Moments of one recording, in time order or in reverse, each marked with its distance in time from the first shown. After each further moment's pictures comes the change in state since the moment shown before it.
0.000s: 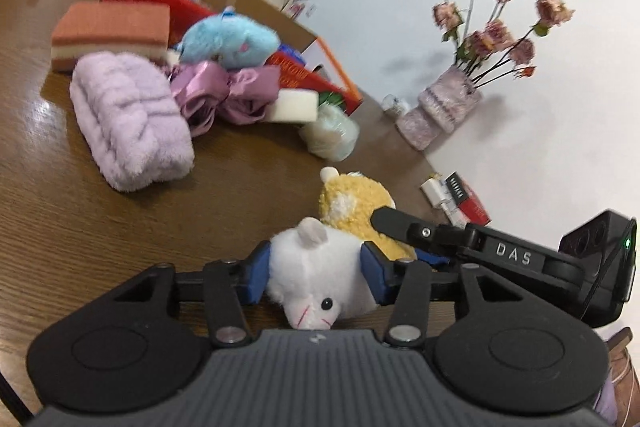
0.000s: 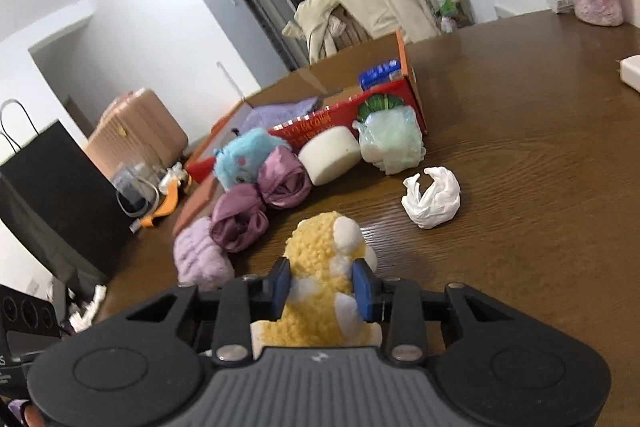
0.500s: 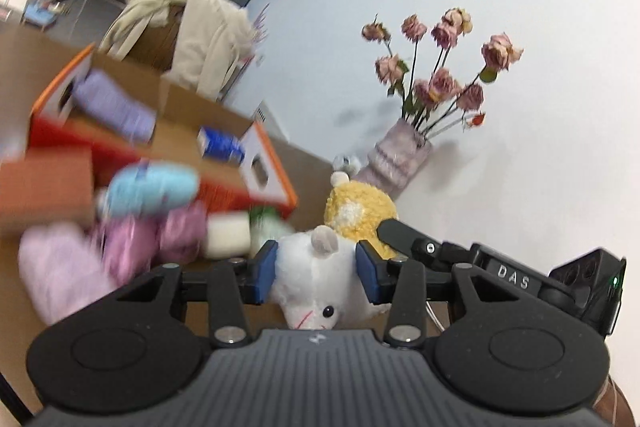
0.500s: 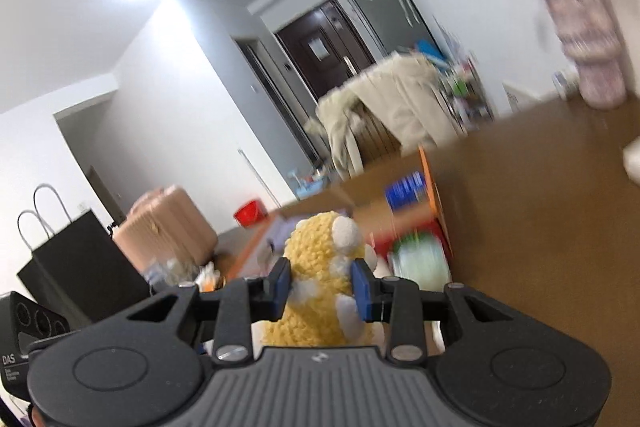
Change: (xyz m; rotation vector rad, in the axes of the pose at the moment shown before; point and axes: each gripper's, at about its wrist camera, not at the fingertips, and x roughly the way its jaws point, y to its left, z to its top) left arm 0.001 -0.050 0.101 0.120 -0.113 -0.093; right arm -0.034 0.020 0.066 -0.007 -0.270 0.067
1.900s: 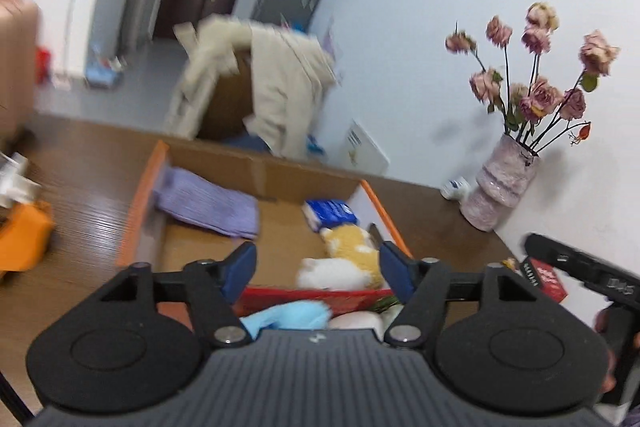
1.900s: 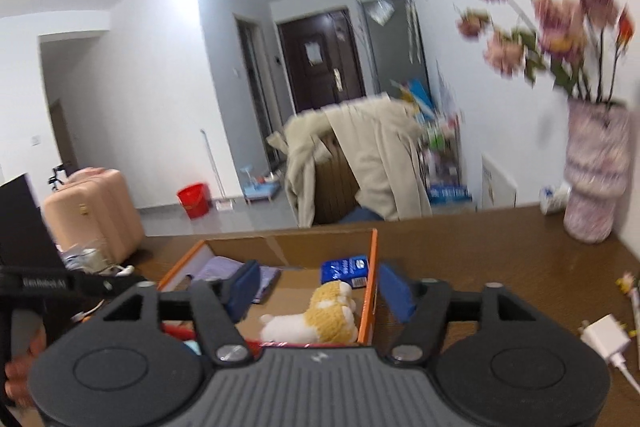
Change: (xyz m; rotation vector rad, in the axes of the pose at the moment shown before) left arm 0.002 0.017 0.086 0.160 -0.023 0.348; right arm 0.043 0.006 0.083 -0.291 -0.011 -0.174
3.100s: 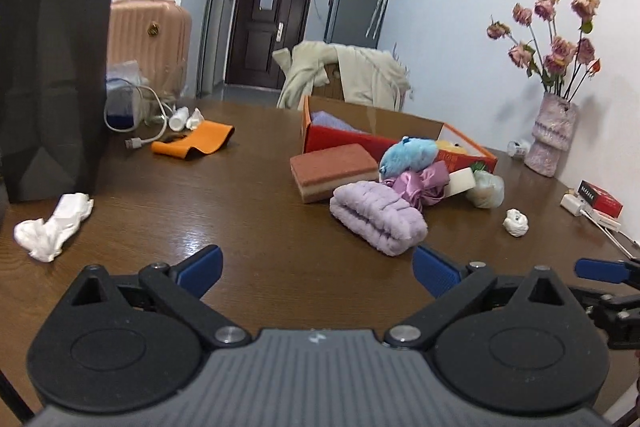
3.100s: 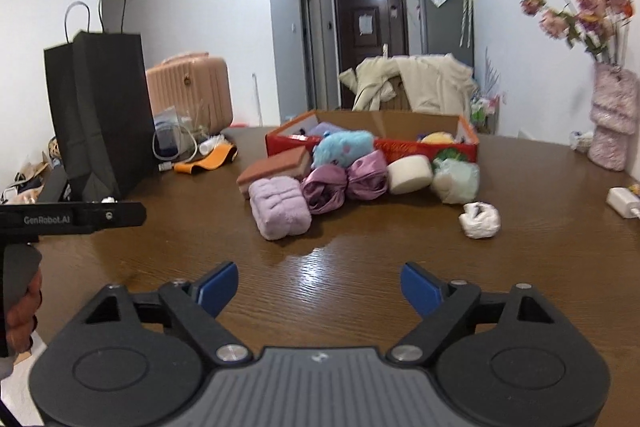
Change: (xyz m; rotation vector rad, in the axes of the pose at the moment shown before) left arm -0.152 0.060 -0.198 0.053 -0.101 0.228; right arm -0.116 0.149 -0.206 -0.155 0.124 0.064
